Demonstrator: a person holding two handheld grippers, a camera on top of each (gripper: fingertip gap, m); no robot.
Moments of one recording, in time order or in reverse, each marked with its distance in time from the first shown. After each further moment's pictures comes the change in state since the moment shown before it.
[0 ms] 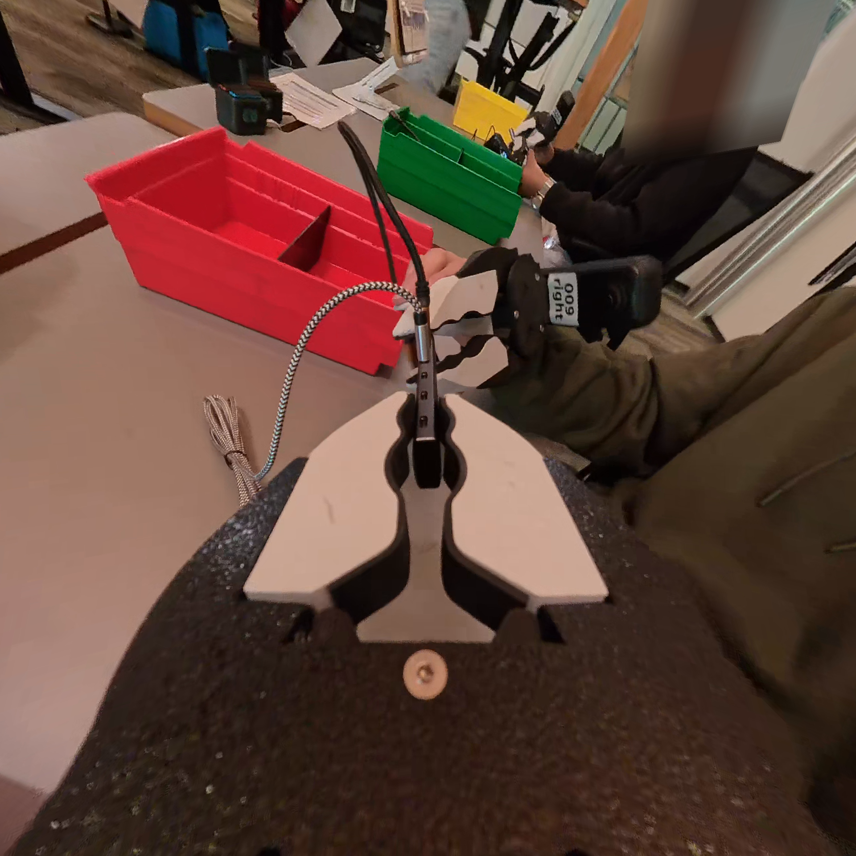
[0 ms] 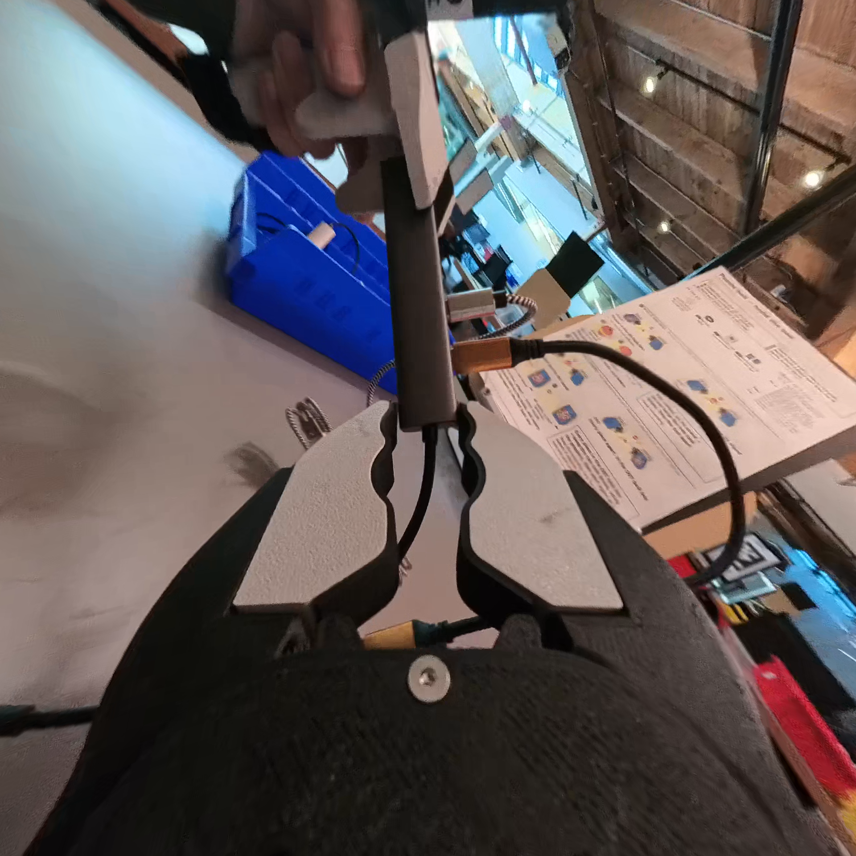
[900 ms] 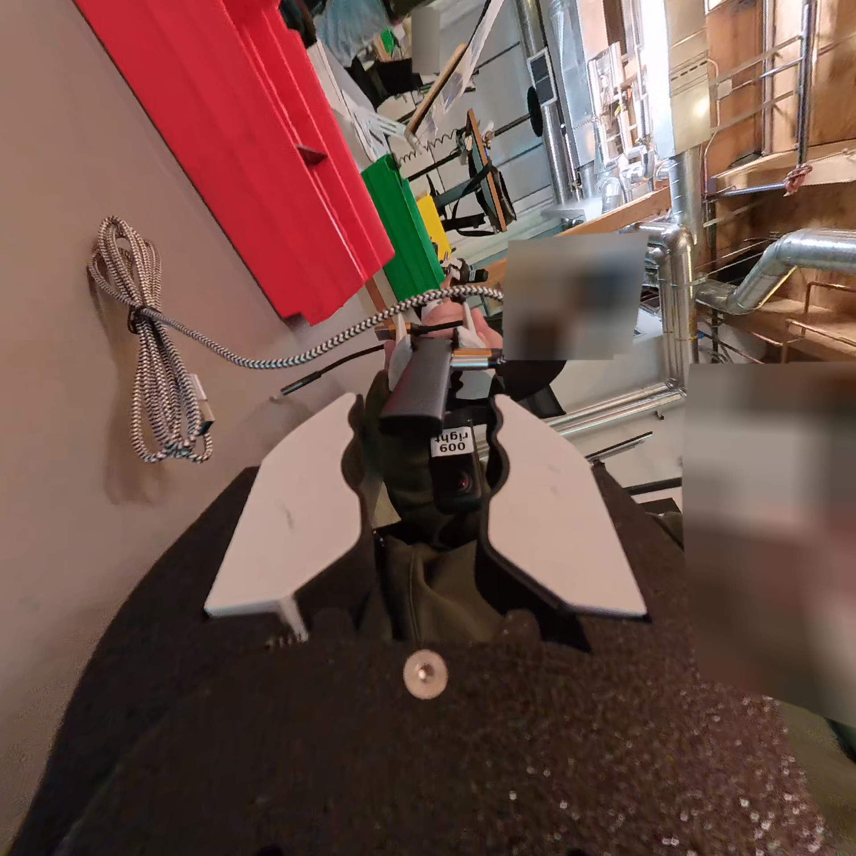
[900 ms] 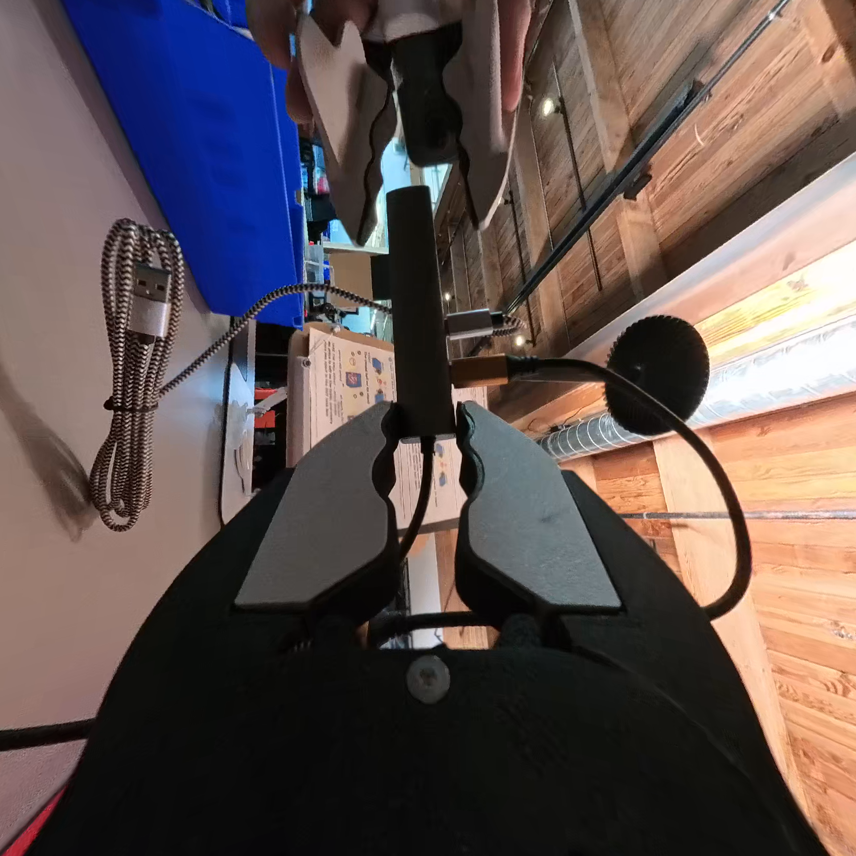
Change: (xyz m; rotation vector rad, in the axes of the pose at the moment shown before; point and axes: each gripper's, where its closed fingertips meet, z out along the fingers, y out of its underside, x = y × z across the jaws) left arm -0.010 0.036 -0.019 0.178 0.195 -0.765; right arm -0.008 -0.023 0.007 -0.101 0.321 -0.881
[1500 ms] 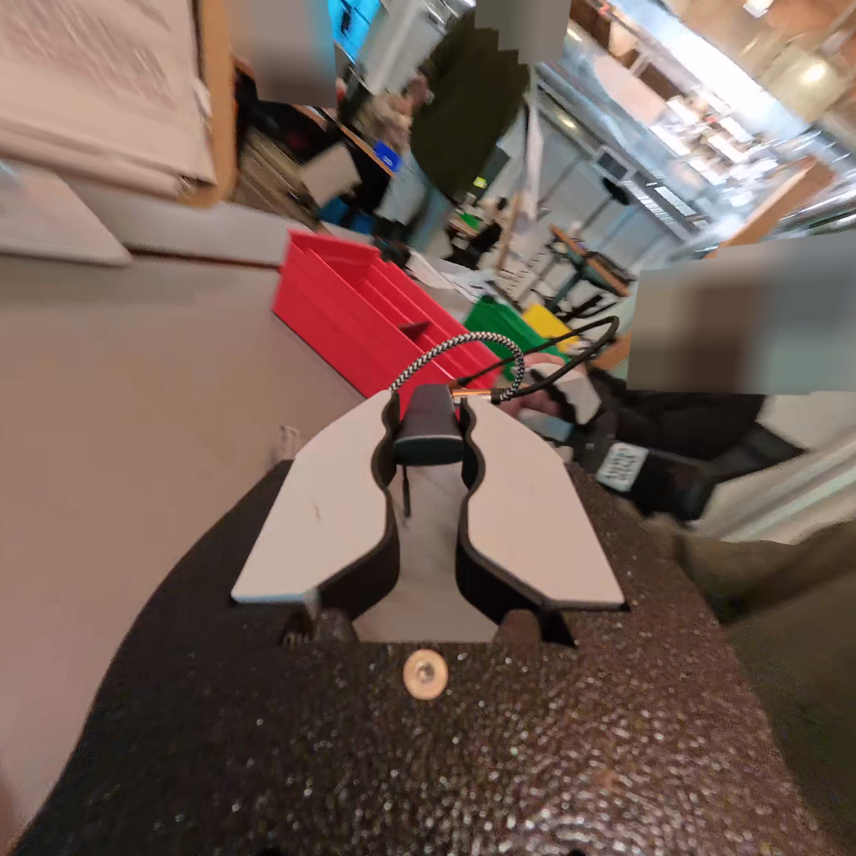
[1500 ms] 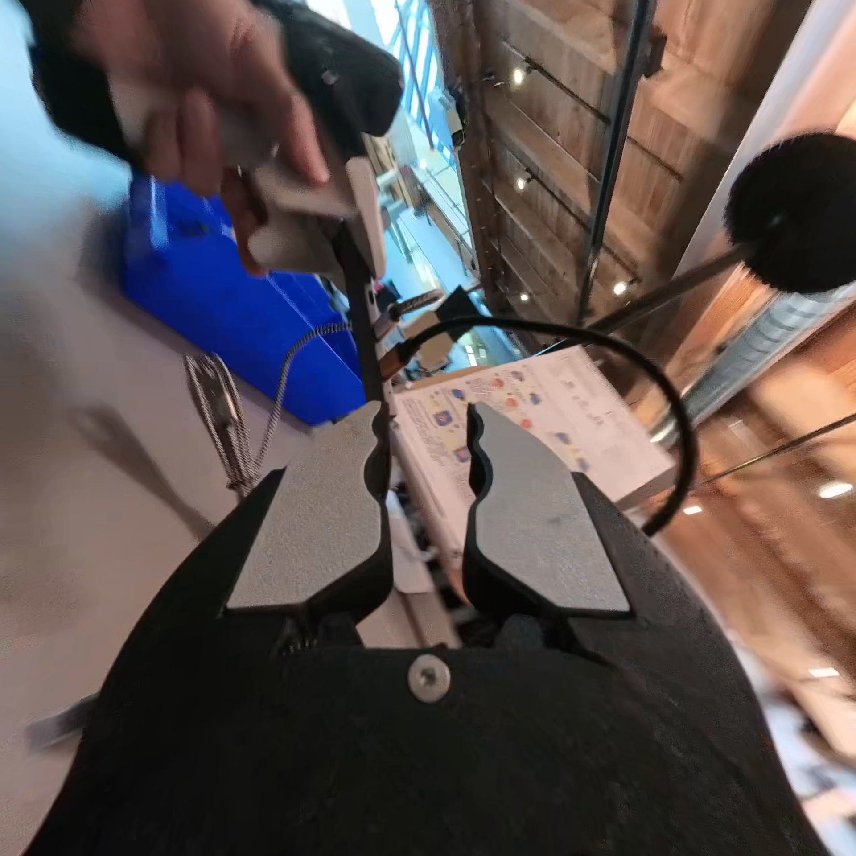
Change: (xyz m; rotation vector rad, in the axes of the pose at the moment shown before) left arm -0.010 -0.040 -0.014 0.299 -0.225 0.495; right arm 0.009 0.010 0.000 0.094 -0.052 0.642
